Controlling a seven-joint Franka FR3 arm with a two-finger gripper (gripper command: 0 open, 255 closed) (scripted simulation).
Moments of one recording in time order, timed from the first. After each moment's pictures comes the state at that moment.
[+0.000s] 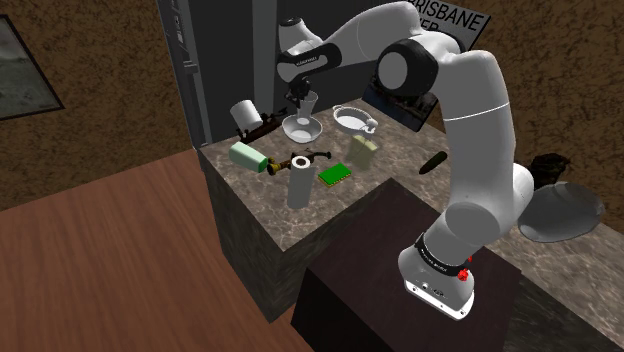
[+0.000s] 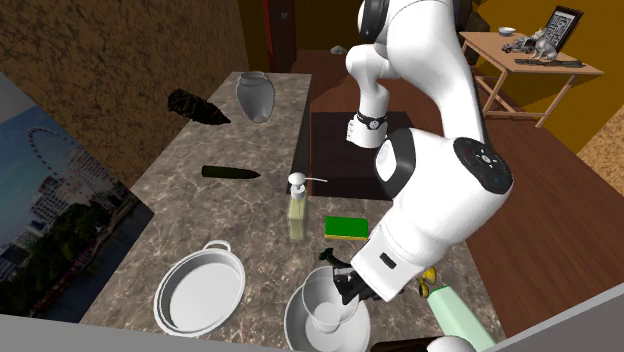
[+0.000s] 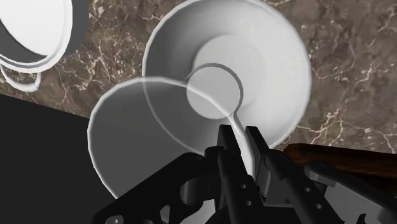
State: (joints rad) arm -0.13 0.73 -0.06 -1.35 -0.31 2.15 0.03
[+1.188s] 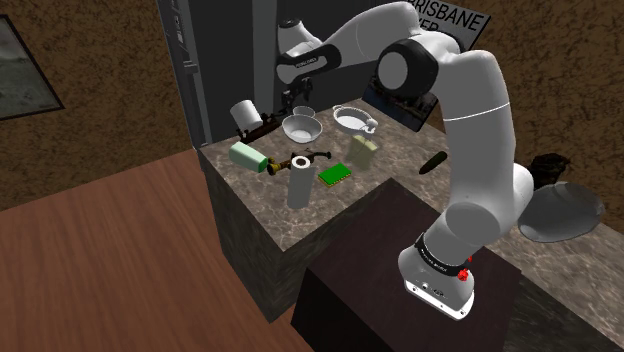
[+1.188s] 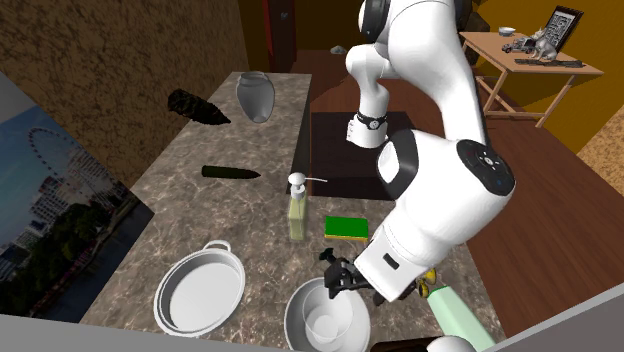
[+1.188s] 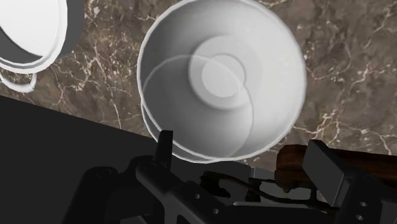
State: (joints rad) arm -0.13 0.73 -0.06 -1.36 -0.31 2.16 0.04
